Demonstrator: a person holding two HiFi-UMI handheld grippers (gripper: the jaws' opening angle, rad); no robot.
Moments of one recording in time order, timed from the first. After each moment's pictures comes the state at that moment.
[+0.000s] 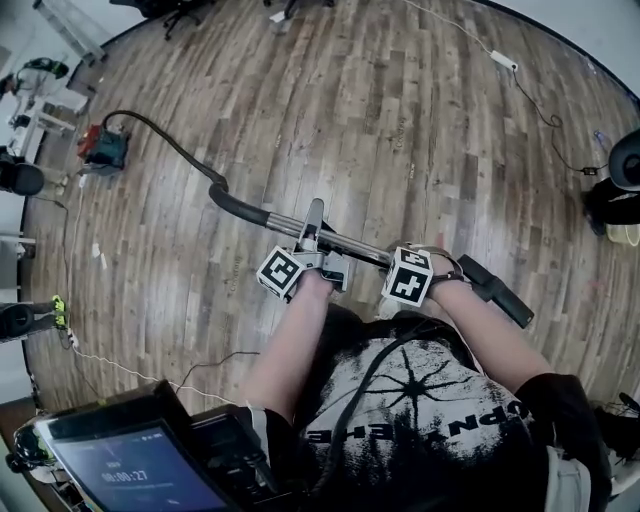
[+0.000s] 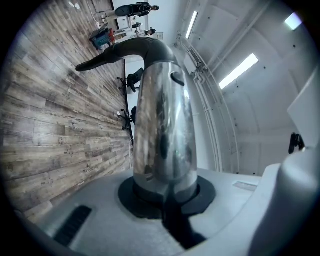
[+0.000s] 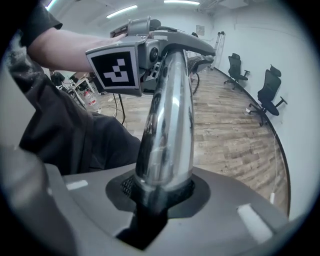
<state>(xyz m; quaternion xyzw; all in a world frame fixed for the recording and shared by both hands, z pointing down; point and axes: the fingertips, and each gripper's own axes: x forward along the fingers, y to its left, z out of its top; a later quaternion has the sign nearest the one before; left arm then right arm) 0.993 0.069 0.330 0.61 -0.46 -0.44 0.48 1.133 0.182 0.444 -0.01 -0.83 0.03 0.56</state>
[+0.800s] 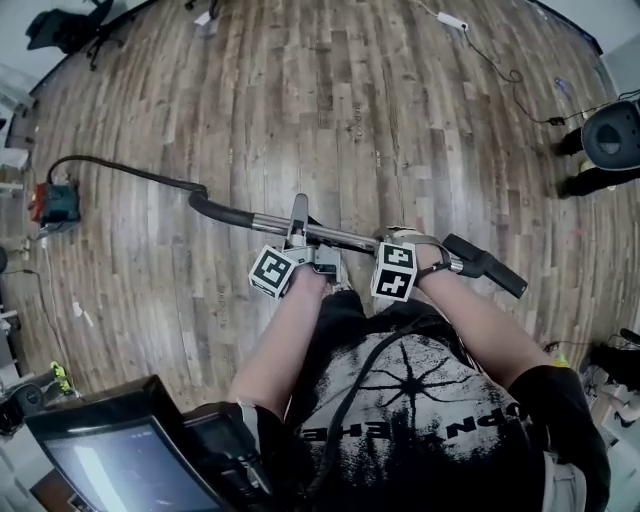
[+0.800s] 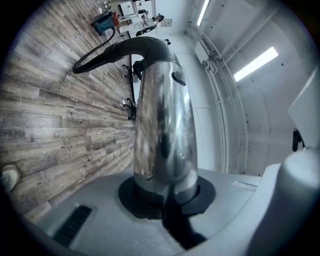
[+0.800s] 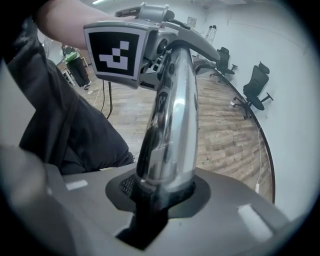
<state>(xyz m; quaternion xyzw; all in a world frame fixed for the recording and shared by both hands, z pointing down) 0.988 -0.062 0.376 0.60 -0.43 -0.41 0.54 1.116 0.061 0.482 0.08 -0.80 0.01 0.60</state>
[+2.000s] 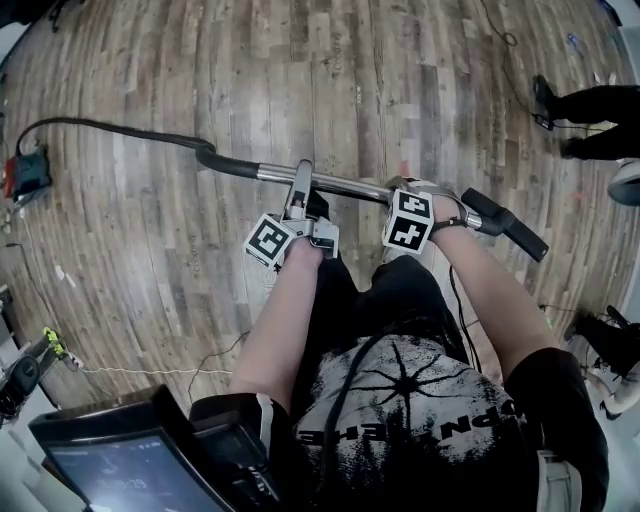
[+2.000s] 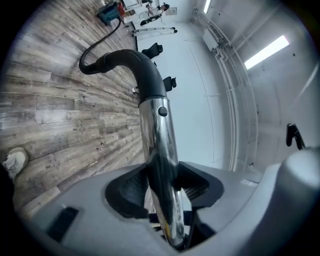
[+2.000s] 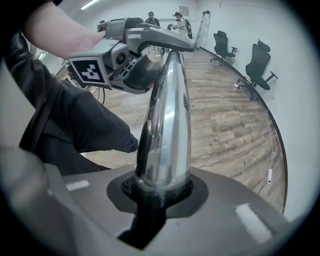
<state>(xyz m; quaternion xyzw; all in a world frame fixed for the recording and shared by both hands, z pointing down) 1.087 -0.054 0.481 0.57 -0.43 -0.36 0.60 1.233 0.037 0.559 0.05 -0.78 0.07 0.63</state>
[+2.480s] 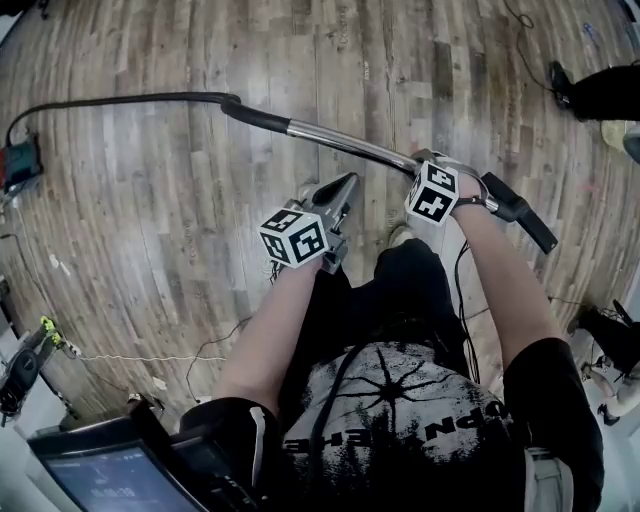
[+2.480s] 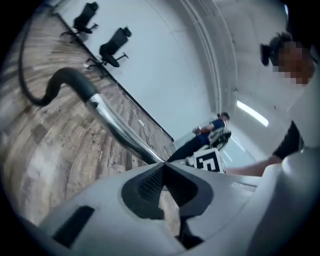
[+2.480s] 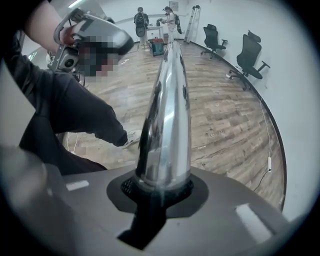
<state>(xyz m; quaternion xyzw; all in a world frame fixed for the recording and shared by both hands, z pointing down) 1.166 0.007 0.549 0.80 -0.32 -0.02 0.50 1.278 0.011 0.654 0.09 -0.76 0.08 0.64</state>
